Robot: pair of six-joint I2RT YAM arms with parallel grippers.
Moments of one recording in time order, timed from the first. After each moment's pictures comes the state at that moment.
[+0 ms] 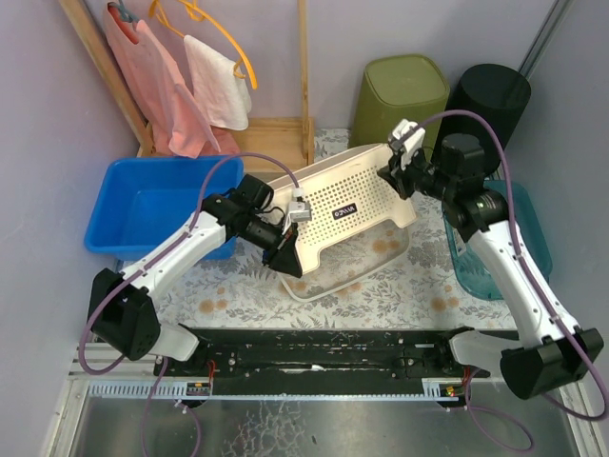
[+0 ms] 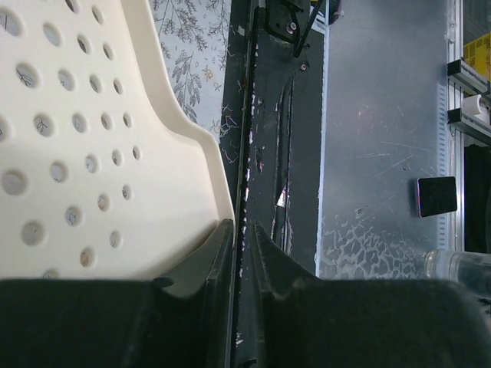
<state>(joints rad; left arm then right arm) -0.52 1.43 1.15 -0.88 1.03 0.42 0.30 1.16 1.25 -0.45 -0.50 -0.38</state>
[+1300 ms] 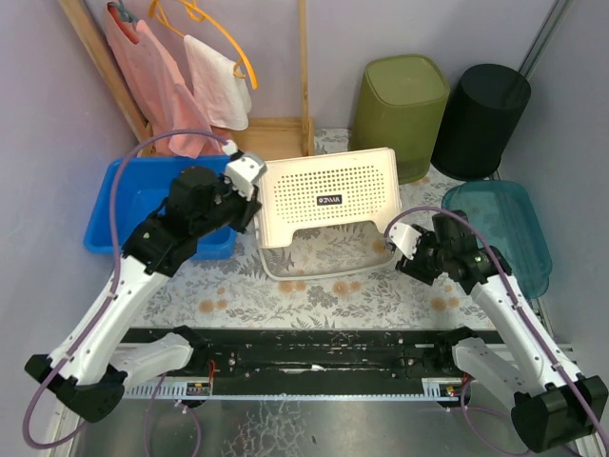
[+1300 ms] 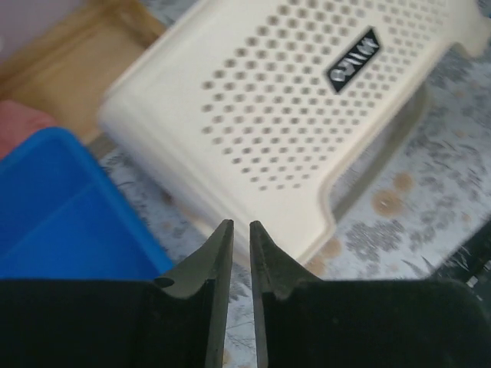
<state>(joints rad) -0.55 1.06 1.29 -0.70 0.16 0.13 0.29 0.91 0.84 -0.87 -0.22 -0.90</state>
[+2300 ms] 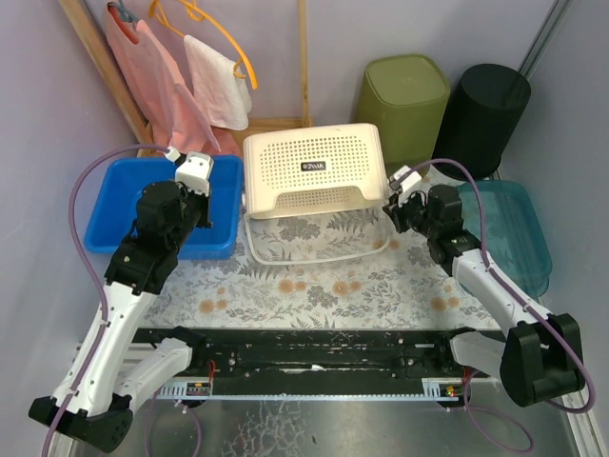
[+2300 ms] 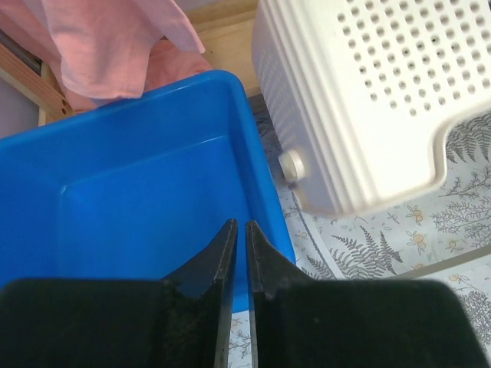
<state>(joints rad) -0.32 0.85 1.10 -0.57 -0.14 0.10 0.25 1.14 0.68 0.05 -0.34 -0.29</state>
